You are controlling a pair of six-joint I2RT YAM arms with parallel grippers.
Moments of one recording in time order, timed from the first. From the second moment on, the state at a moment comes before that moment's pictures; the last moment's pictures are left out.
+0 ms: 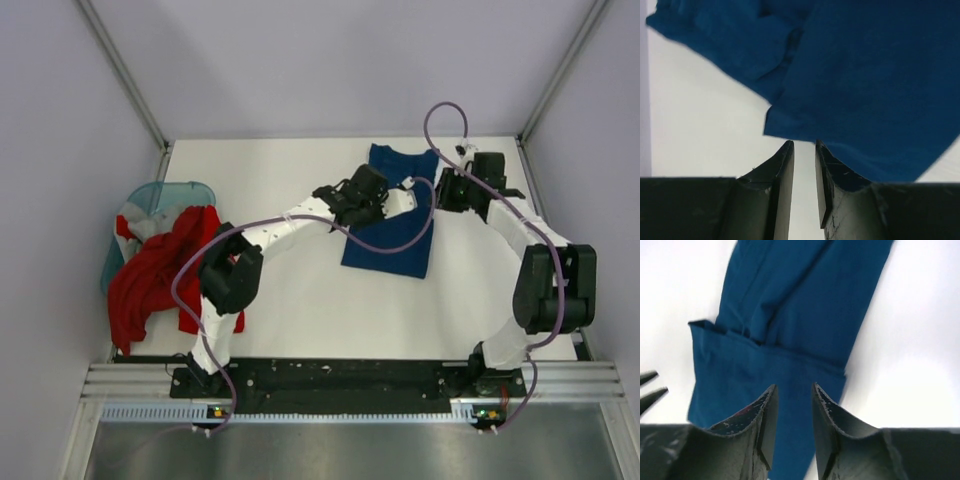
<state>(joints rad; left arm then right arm) -0.78 2.07 1.73 -0.45 -0.06 0.61 0.02 1.63 1.17 -0.22 -0.34 0.15</state>
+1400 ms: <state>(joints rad) -0.84 1.86 1.22 -0.36 0.17 0.90 0.26 1.43 0.87 -0.50 -0.29 -0.54</state>
